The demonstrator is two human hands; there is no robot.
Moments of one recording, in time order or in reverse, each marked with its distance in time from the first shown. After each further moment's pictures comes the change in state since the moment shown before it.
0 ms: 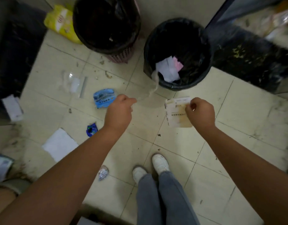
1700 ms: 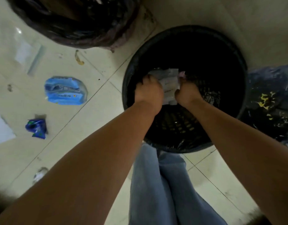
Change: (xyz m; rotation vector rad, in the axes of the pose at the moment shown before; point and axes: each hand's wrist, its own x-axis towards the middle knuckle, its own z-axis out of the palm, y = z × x) left_hand 0.279 0.007 0.186 0.483 -0.617 -0.409; right_hand 0.351 0.001 0.115 -0.562 -0.654 -0.208
